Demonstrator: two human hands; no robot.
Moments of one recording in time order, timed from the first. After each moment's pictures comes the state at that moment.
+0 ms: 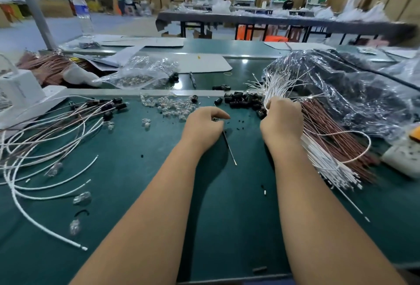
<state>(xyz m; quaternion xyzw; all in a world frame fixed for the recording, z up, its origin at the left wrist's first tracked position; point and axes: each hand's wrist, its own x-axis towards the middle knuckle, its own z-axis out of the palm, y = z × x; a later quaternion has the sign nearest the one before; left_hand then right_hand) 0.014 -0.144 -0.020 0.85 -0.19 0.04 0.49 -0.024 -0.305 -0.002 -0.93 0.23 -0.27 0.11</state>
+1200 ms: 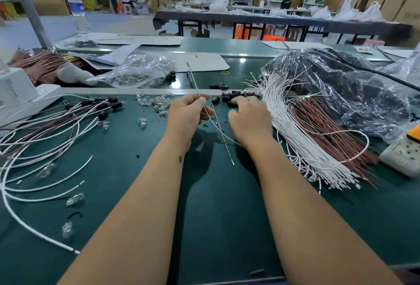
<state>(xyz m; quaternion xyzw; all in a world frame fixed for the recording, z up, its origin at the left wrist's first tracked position) 0.020 -0.130 -0.008 0.69 -0.08 0.03 0.72 -0.007 -0.267 -0.009 -0.96 0.12 -0.19 0.19</state>
